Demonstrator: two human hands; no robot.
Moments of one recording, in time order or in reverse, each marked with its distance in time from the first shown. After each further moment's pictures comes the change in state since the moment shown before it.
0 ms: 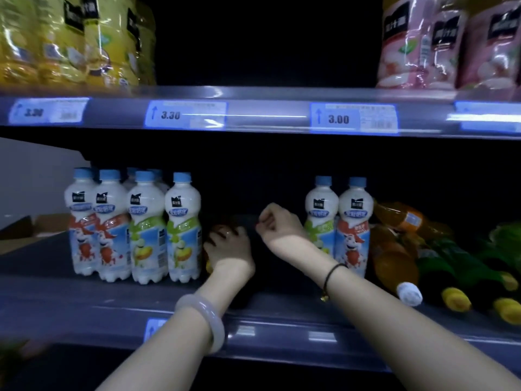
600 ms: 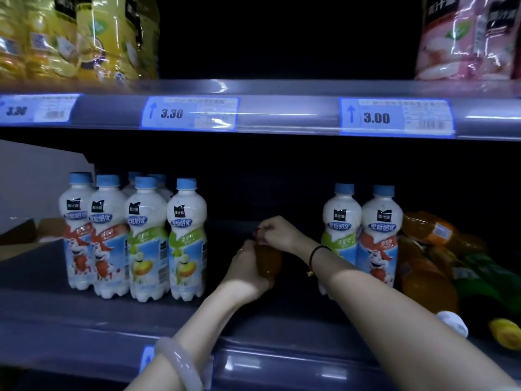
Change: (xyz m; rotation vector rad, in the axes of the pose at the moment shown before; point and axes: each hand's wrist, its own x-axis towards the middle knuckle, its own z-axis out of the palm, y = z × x) left_hand 0.007 -0.017 0.014 -0.753 -0.126 0.222; right_hand 0.079 0.041 0.043 0.177 -0.358 0.140
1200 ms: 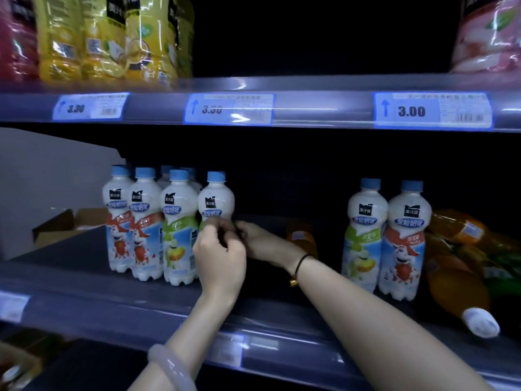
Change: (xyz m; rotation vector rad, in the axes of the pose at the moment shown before) left_hand -0.047 -0.011 -0.046 -0.327 0.950 0.160; right_hand -0.030 -0.058 0.067 0.153 -0.245 -0.208
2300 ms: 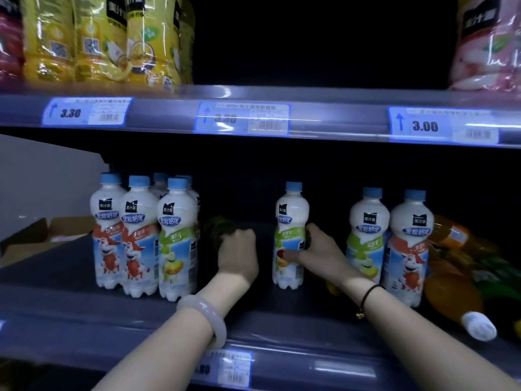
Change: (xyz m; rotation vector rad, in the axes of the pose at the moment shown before) left_hand 0.033 -0.013 0.043 0.949 -0.762 0.197; right_hand -0.060 0.035 -0.057 -0.187 0.504 0.212
